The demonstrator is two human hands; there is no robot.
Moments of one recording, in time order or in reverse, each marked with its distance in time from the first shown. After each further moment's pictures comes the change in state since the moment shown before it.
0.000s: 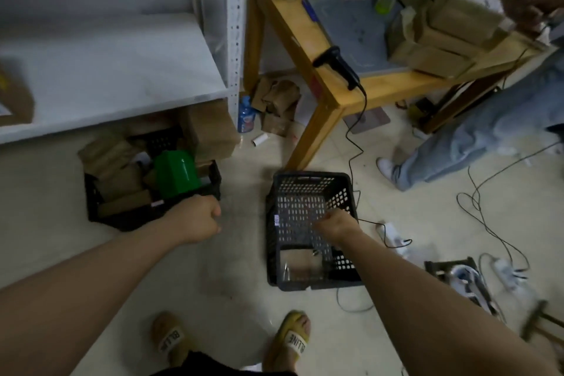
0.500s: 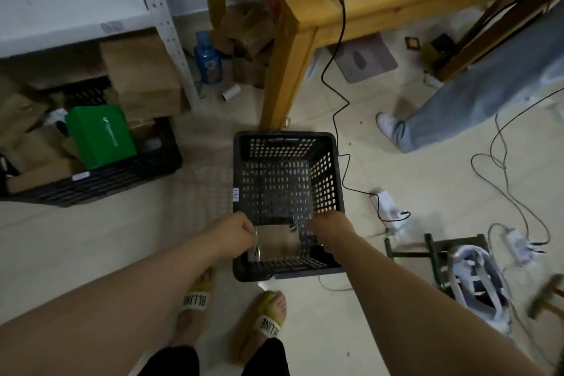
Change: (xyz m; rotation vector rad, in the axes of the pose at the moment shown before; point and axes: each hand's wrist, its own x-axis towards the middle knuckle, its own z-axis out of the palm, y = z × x) left_hand 0.172 0.147 0.206 -0.347 -0.183 -0.125; right_hand 0.183 0.176 0.001 0.212 -0.076 0.255
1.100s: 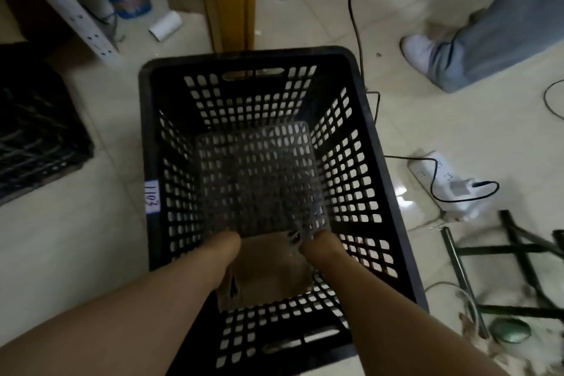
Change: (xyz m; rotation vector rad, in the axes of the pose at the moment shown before) left_hand 0.376 -0.111 0.181 -0.404 0.150 -0.533; right_hand 0.363 0.135 0.154 -0.105 -0.113 0.109
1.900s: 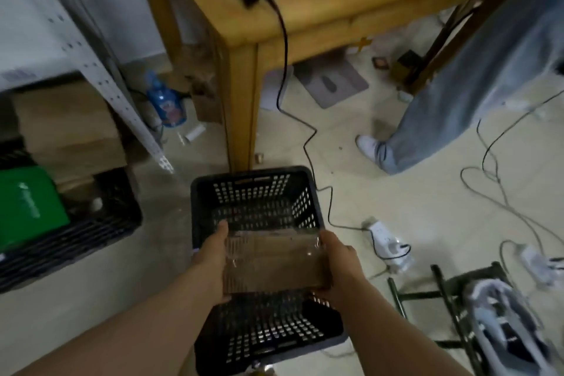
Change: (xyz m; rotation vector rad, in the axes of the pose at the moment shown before) left_hand -0.274 0.083 -0.131 -0.703 -0.239 -0.133; right_hand -0.295 -0.052 -0.170 1.114 0.101 -0.001
